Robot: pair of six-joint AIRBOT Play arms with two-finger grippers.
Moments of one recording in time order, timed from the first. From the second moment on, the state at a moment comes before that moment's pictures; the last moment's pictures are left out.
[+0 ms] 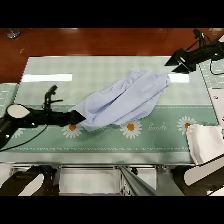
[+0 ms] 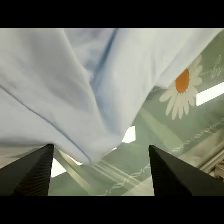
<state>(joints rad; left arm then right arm) -0.02 -0.95 0.56 0.74 -1.03 -1.19 -0.24 -1.83 1.89 -0.98 1.50 1.48</state>
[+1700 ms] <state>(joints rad) 0.08 -1.50 0.98 0.75 -1.16 -1.12 0.10 -1.57 0.99 -0.81 1.06 1.43</state>
